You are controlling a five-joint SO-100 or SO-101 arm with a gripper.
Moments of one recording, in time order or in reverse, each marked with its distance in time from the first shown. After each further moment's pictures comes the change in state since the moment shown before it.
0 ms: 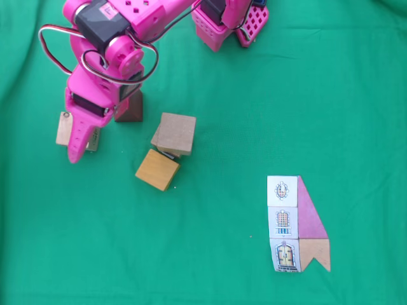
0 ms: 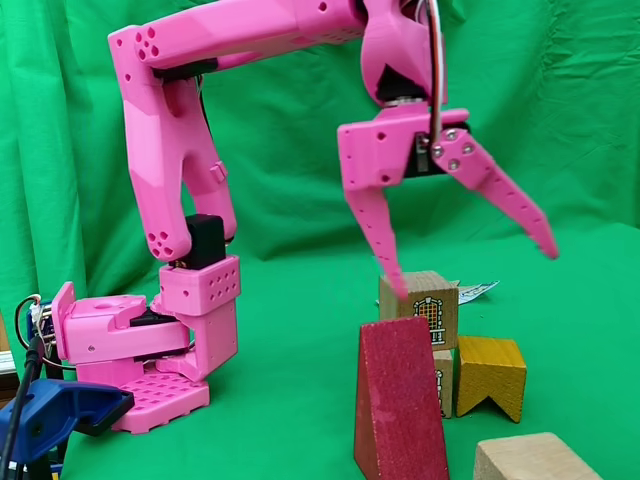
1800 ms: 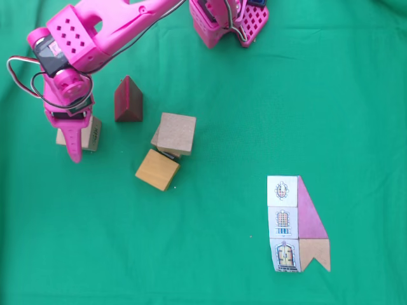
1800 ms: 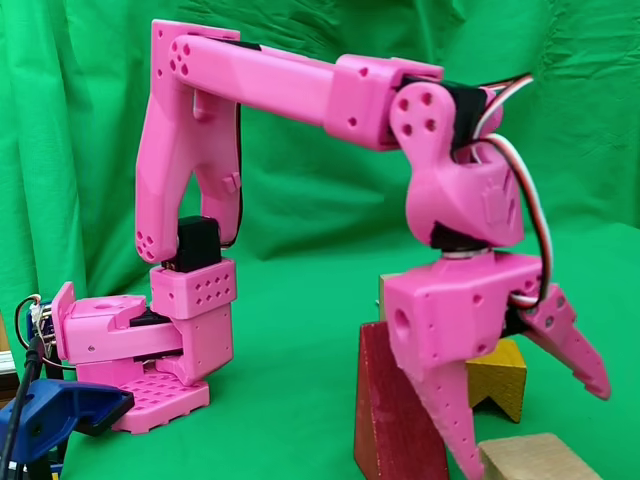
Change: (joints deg) arm 11.4 -24.3 1.6 -19.5 -38.2
